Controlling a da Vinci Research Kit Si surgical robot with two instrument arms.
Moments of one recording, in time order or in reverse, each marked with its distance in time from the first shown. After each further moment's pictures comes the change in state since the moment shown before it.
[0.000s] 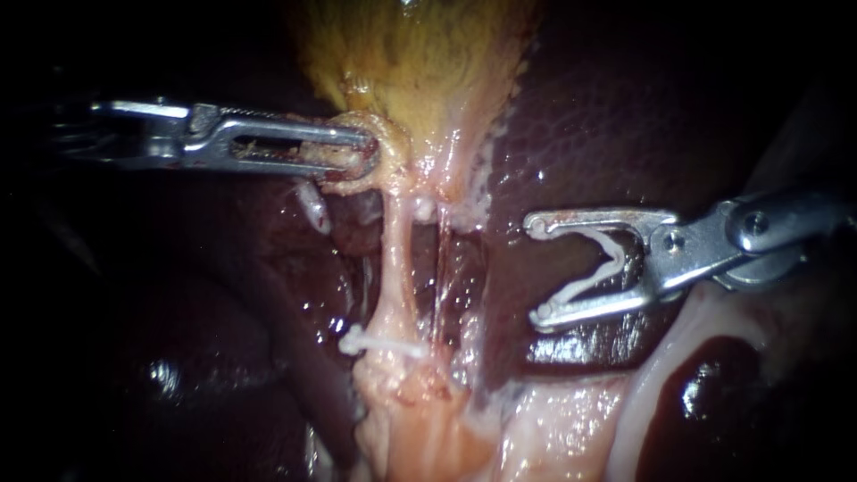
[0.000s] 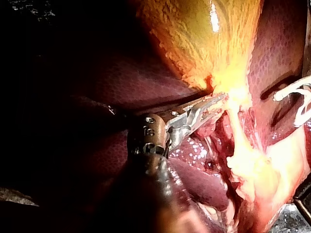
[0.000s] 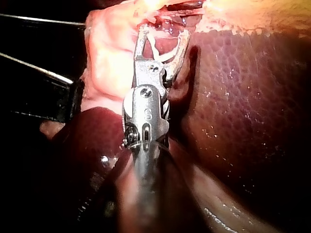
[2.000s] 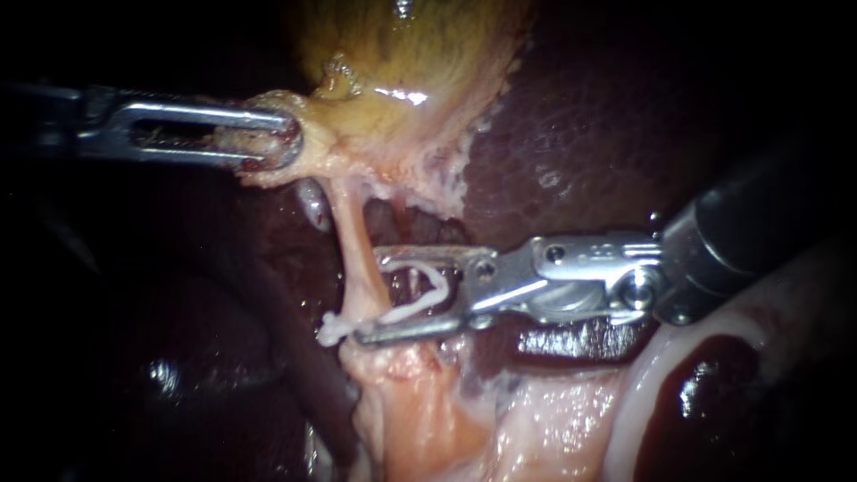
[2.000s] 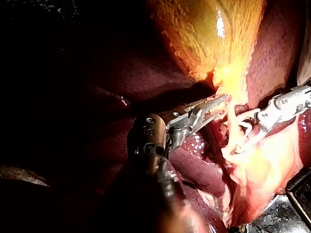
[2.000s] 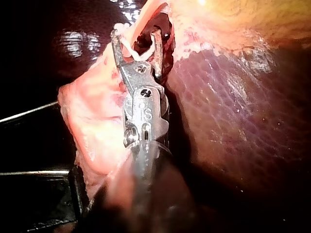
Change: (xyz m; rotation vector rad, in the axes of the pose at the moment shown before) right arm -0.002 0.001 0.019 0.072 -0.006 0.237; left arm 0.002 0.005 -0.007 -0.007 0.032 -0.025
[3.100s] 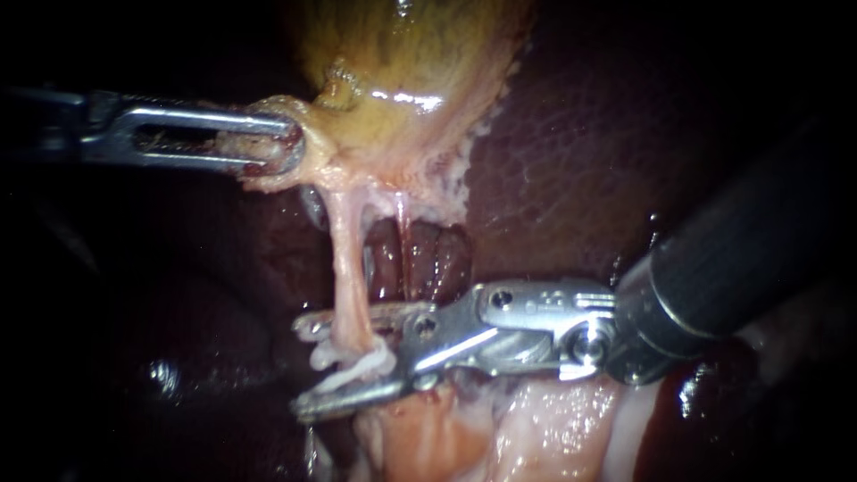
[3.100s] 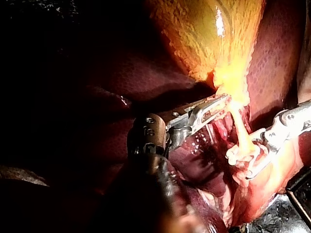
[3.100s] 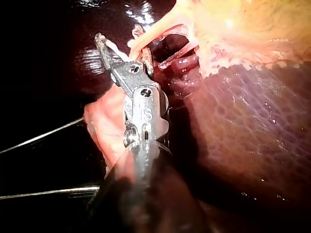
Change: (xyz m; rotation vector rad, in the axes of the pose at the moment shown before) right arm 0.003 -0.005 0.002 0.130 0.085 0.034; left arm 0.000 0.000 0.000 -0.001 -0.001 0.002
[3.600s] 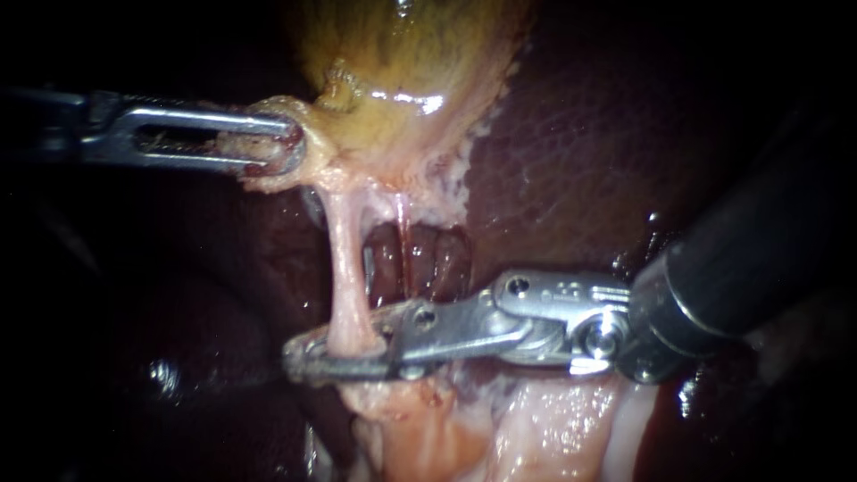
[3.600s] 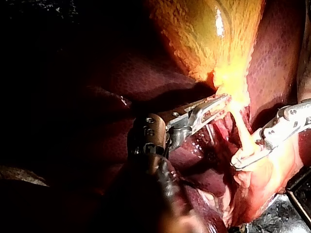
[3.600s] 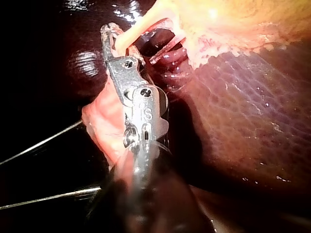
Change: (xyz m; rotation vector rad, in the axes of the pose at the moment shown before) right arm 0.000 0.000 -0.001 0.044 -0.005 0.053; left arm 0.000 0.000 0.000 0.000 0.000 0.000
